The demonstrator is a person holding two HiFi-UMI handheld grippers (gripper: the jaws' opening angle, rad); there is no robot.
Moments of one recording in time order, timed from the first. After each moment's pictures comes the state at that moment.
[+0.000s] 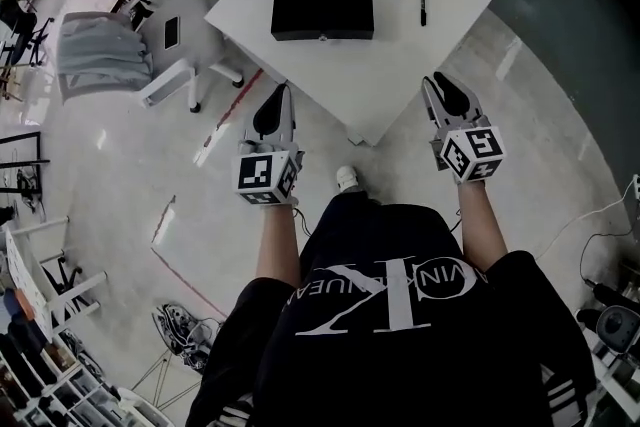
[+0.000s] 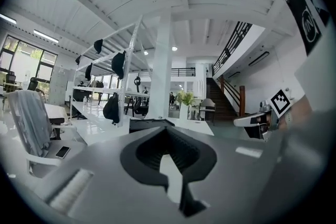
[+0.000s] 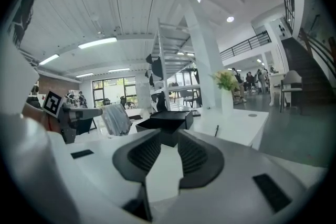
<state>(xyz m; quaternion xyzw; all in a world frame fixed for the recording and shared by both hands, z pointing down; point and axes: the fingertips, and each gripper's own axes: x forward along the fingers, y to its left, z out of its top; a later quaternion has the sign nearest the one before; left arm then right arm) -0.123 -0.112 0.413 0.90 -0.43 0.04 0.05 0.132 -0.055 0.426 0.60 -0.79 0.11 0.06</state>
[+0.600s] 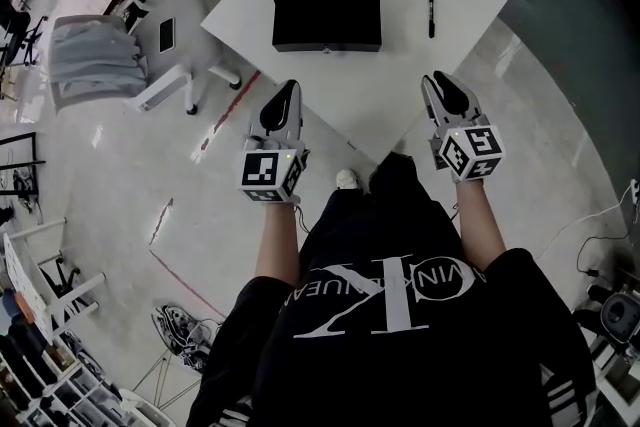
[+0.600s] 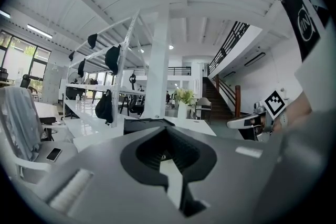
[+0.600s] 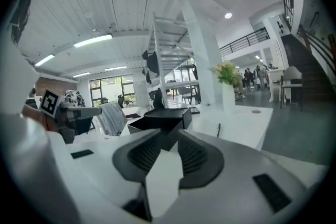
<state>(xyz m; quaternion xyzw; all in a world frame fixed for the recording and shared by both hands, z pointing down) -0.097 -0.156 0.423 0.91 -0.40 0.05 0.05 0.141 -0.106 0.444 0.60 -0.78 0.13 0.07</state>
